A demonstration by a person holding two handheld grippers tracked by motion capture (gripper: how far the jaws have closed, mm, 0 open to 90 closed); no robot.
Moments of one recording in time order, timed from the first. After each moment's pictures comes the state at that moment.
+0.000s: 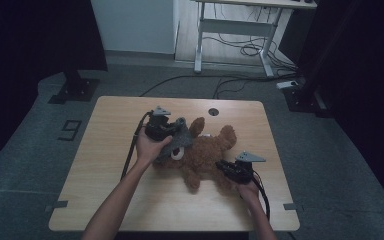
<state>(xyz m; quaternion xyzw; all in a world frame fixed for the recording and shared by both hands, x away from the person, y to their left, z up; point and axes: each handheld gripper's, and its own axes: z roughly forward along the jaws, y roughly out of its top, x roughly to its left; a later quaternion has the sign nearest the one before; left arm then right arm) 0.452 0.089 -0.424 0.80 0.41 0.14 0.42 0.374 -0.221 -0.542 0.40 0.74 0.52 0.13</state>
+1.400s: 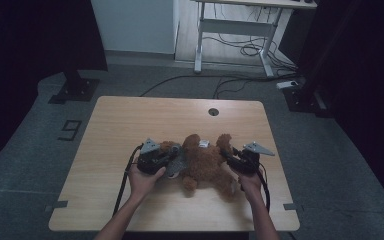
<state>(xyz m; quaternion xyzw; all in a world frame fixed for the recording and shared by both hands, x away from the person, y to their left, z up) 0.362 0.116 -0.479 0.76 0.40 0.13 0.50 0.375 -0.225 -0.501 0.48 0.68 0.53 0.18</state>
